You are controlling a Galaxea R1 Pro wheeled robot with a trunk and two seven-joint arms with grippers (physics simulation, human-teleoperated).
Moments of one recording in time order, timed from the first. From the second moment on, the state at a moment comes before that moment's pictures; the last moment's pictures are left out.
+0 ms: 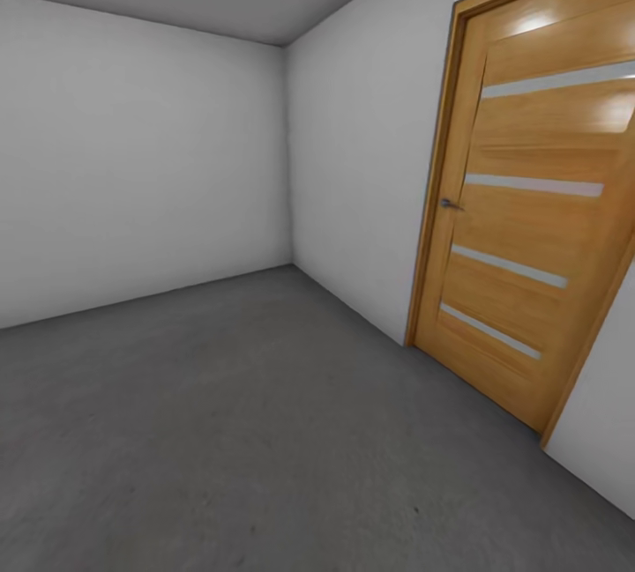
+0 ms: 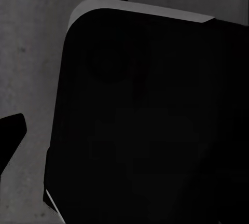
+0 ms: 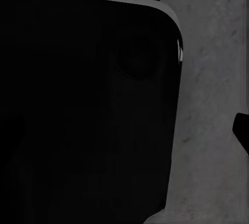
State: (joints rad) left arm 0.00 -0.01 0.00 -0.04 0.21 -0.04 0.01; right arm 0.00 0.00 -0.01 0.00 0.07 -0.08 0.00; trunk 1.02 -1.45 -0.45
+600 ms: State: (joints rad) left arm 0.00 -0.02 0.00 -0.04 0.21 -0.04 0.01; right arm 0.00 0.00 -0.01 0.00 0.07 -0.08 0.00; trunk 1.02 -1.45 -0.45
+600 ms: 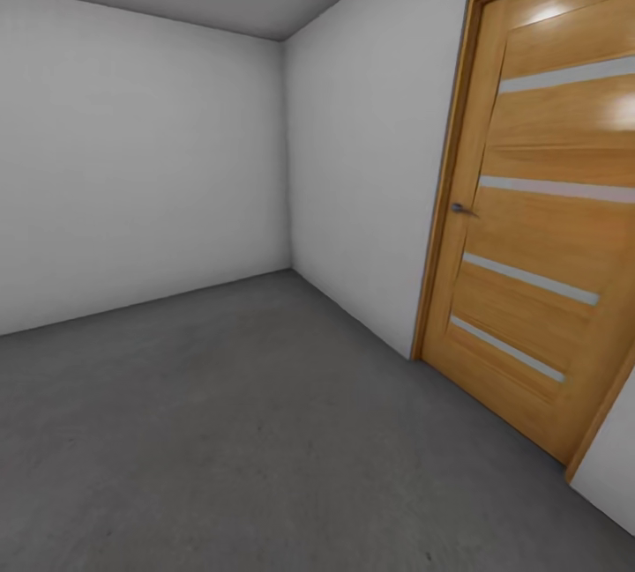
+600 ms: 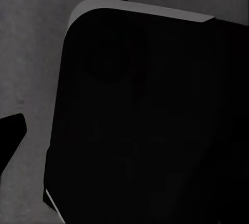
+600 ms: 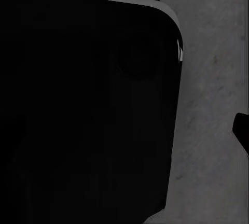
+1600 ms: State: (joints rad) left arm 0.00 -0.02 0.00 -0.04 0.21 -0.04 0.01; right arm 0.00 0.02 -0.02 0.00 0.06 -0.08 0.00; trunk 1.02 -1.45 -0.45
